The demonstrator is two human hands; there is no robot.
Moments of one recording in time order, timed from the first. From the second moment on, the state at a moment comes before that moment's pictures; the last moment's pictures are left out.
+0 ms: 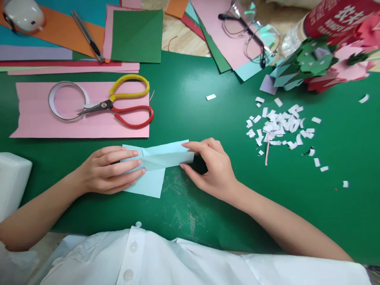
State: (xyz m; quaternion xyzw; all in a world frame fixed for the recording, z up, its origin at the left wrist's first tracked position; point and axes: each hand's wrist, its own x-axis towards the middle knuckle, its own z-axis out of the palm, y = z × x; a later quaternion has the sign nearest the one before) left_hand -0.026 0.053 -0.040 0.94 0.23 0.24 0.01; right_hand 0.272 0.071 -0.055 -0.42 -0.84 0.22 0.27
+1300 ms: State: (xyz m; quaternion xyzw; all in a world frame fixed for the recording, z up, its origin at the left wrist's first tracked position) left_hand -0.016 0.043 -0.040 0.97 0.22 0.10 0.05; right_hand 0.271 0.064 -0.044 -0.03 -0.97 -0.05 0.24
